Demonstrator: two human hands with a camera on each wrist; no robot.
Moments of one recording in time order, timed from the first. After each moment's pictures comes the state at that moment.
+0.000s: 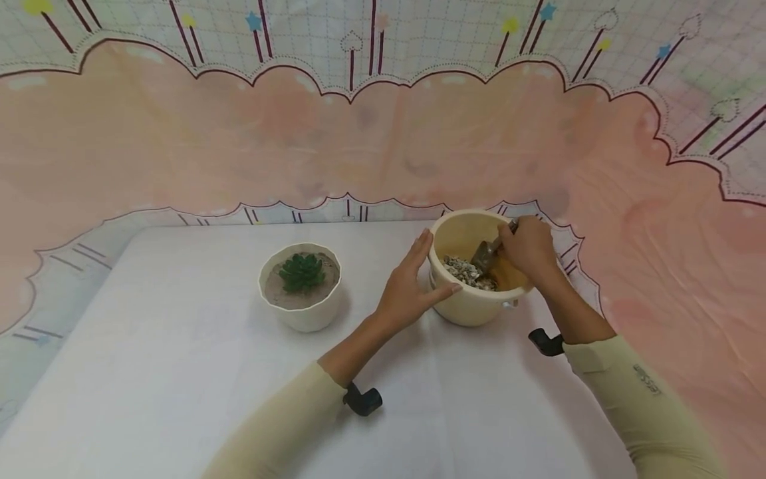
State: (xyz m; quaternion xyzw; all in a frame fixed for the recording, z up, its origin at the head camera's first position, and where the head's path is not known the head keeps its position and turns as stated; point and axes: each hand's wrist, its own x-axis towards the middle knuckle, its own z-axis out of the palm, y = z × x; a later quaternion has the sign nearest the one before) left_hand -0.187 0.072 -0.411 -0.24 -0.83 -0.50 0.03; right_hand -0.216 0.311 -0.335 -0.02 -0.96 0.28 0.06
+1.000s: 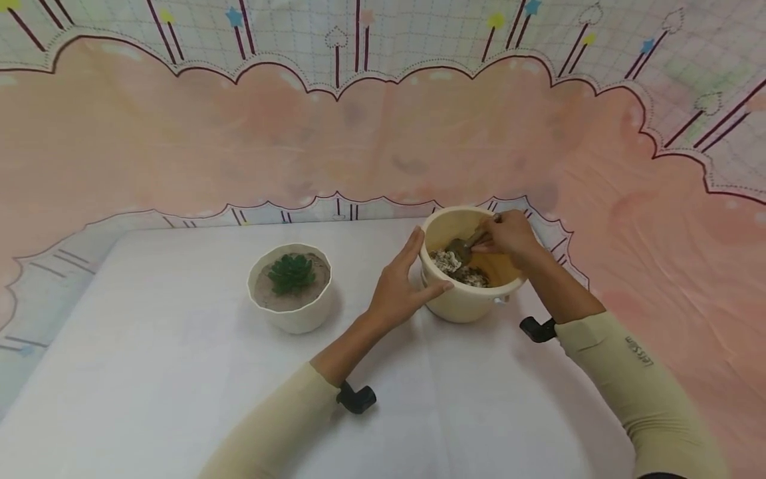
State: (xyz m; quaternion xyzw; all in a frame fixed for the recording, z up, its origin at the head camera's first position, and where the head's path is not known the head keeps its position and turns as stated) left_hand -0.189 0.074 -0.413 -0.25 -0.82 -0.51 0.04; right_hand -0.236 0.310 -0.340 -0.06 -0.82 0.57 -0.08
